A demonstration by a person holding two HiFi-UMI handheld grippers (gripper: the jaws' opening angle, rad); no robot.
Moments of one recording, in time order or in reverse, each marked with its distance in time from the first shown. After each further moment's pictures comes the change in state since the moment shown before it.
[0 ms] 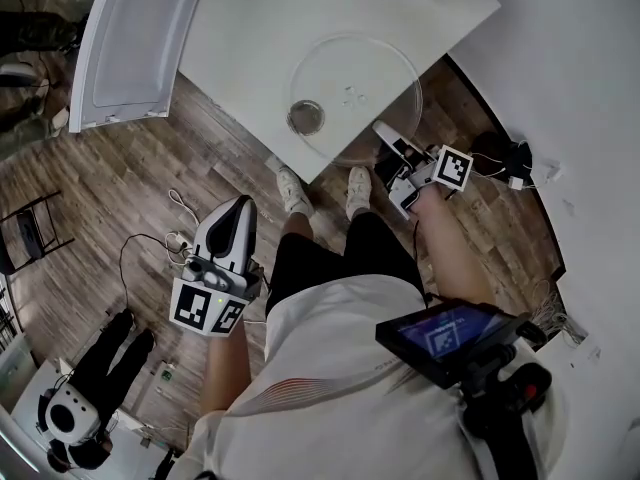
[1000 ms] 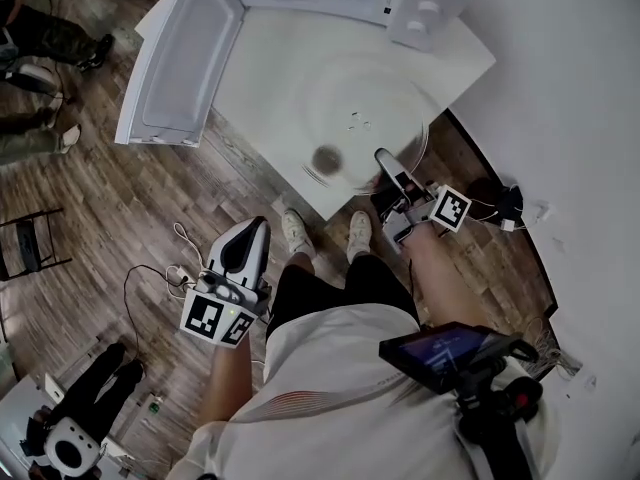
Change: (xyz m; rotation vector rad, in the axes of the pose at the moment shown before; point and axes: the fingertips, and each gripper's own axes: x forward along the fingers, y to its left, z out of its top) left arm -0.014 0.017 0.029 0.004 -0.064 -0.029; right arm 0.039 0.087 0.000 -0.083 -0.120 0.125
